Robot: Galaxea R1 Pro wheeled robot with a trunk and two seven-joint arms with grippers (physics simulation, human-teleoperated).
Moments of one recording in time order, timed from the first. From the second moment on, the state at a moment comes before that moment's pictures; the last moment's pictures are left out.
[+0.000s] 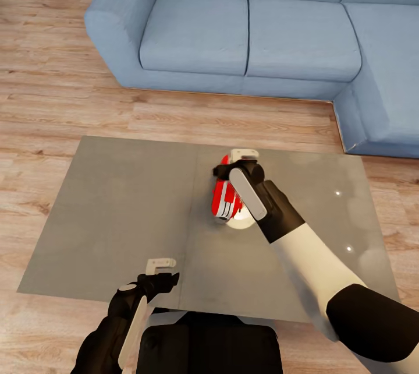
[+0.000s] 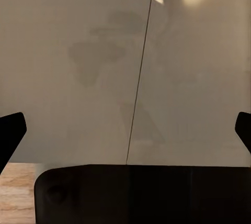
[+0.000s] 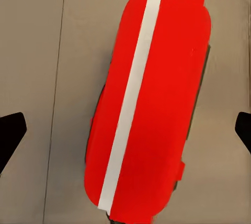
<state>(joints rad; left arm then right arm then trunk) -0.33 -0.12 -0.03 -1.25 0.02 0.63 0.00 -1.10 0.16 0.44 -1.08 -0.65 0.82 -0.67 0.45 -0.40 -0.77</state>
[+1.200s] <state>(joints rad) -0.33 -0.12 -0.03 -1.25 0.02 0.63 0.00 -1.10 0.16 0.38 -0.86 -0.72 0.62 -0.70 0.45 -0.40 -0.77</state>
